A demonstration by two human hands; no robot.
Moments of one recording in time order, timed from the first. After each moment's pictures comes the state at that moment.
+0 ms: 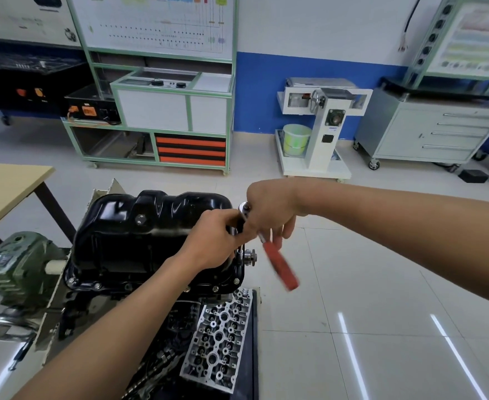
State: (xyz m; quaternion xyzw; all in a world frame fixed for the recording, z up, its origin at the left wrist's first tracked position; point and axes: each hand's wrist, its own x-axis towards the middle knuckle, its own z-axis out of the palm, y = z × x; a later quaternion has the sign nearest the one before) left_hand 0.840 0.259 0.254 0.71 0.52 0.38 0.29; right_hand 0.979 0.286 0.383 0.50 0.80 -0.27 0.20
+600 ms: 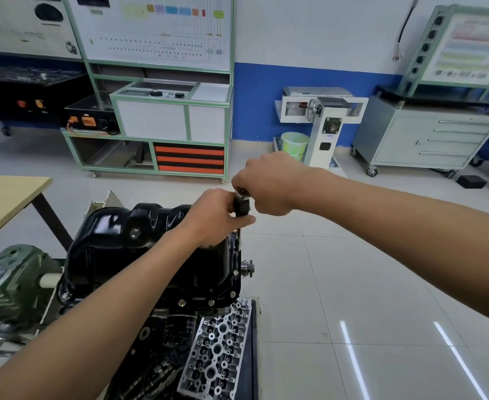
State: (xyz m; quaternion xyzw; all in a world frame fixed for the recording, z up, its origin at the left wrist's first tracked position) left_hand 0.838 0.311 0.288 0.73 0.57 0.31 0.22; right_hand 0.987 0.311 0.401 0.37 0.90 0.19 0.11
